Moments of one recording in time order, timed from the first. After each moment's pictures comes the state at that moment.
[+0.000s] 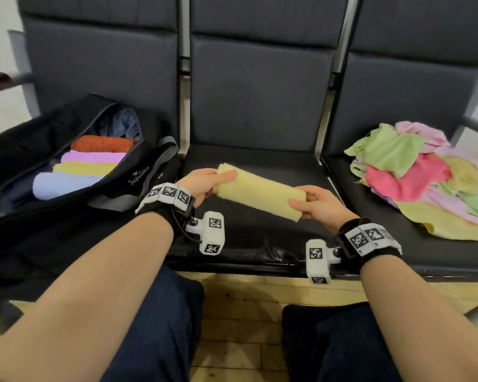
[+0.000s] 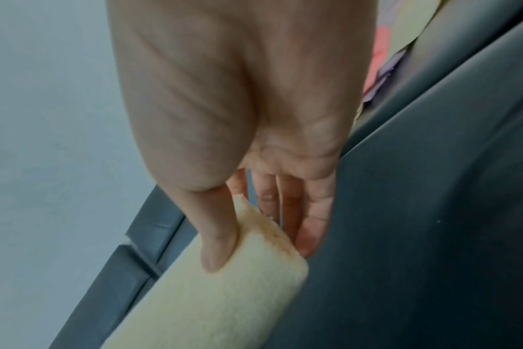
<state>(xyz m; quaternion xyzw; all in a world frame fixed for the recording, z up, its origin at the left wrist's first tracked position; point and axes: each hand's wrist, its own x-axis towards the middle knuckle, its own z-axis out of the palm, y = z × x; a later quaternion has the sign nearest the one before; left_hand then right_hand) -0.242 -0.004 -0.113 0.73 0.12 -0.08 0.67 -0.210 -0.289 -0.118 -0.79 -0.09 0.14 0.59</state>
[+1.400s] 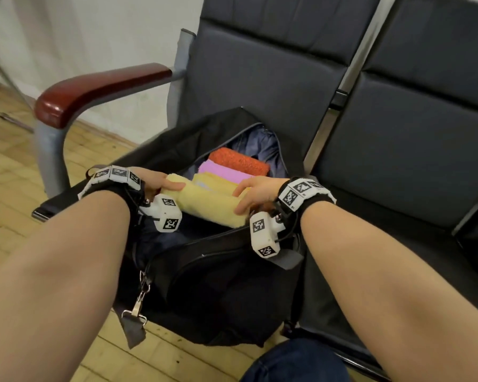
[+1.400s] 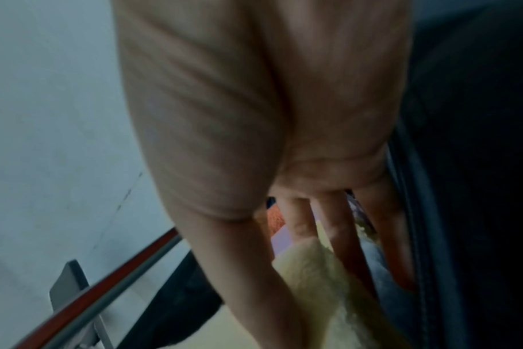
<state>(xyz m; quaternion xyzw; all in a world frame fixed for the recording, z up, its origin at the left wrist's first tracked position) -0.345 0.396 -0.106 0.78 0.36 -0.16 0.48 -0.222 0.185 -0.064 -0.88 -0.29 0.34 0.16</state>
